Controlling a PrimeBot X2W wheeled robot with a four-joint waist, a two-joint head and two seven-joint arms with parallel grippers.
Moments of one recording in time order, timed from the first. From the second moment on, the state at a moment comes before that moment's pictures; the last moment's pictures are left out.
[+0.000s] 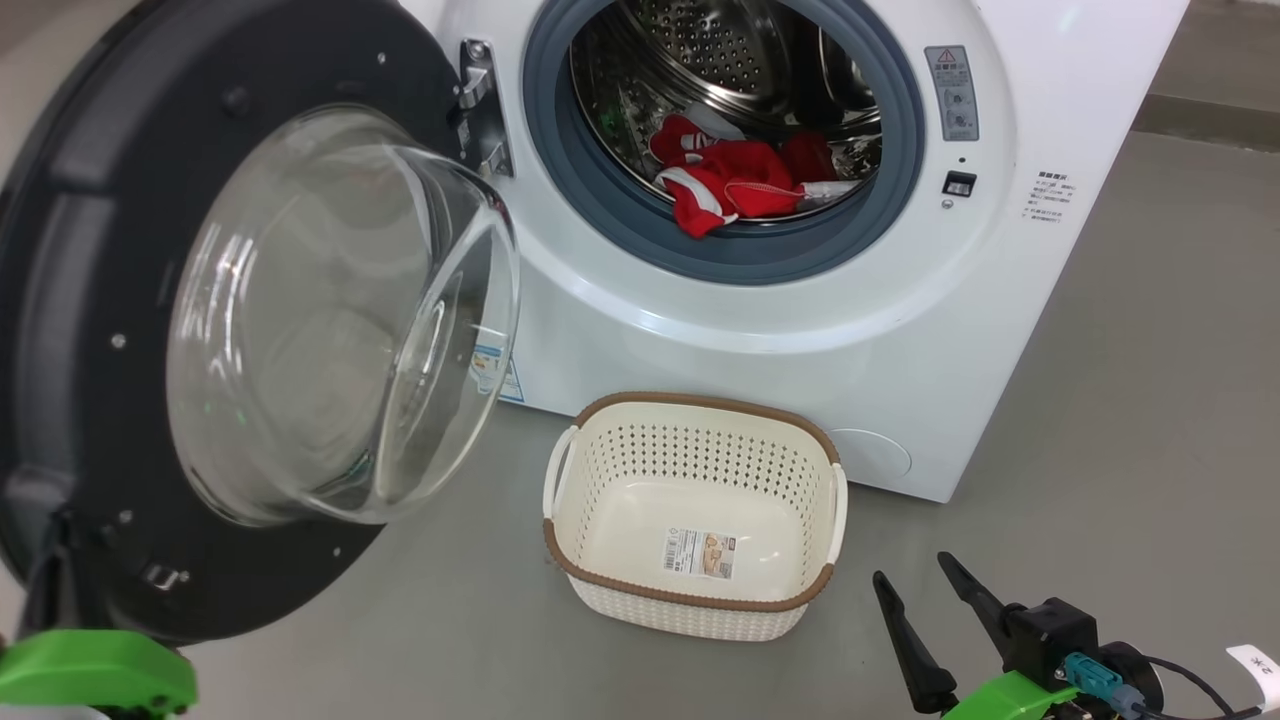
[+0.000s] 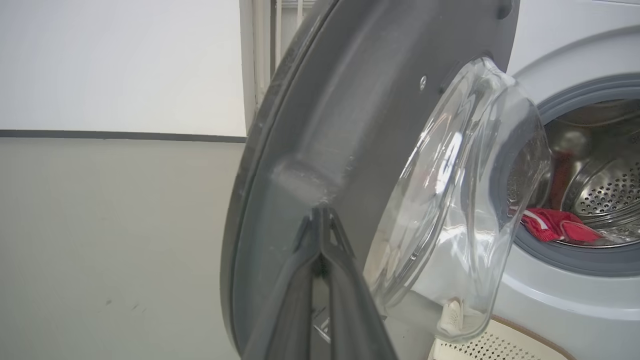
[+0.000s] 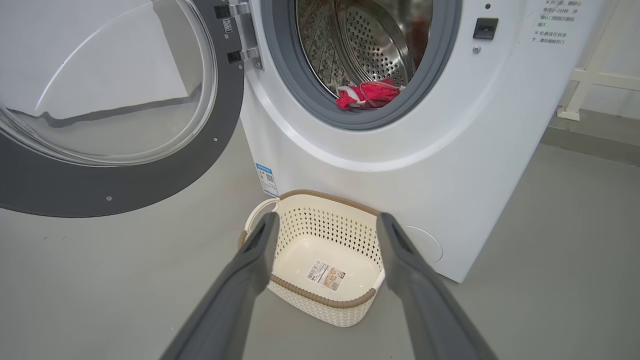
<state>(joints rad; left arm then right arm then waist) -0.10 0.27 0.11 0.17 -0.47 0.25 -0.10 -0.05 -0.05 0.14 0.45 0.23 0.12 -0.25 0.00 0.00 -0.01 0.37</state>
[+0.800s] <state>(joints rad) -0.23 0.33 0.16 0.35 -0.52 0.22 -0.14 -0.05 -0.06 0.14 0.47 0.22 0.12 -0.25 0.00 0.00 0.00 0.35</state>
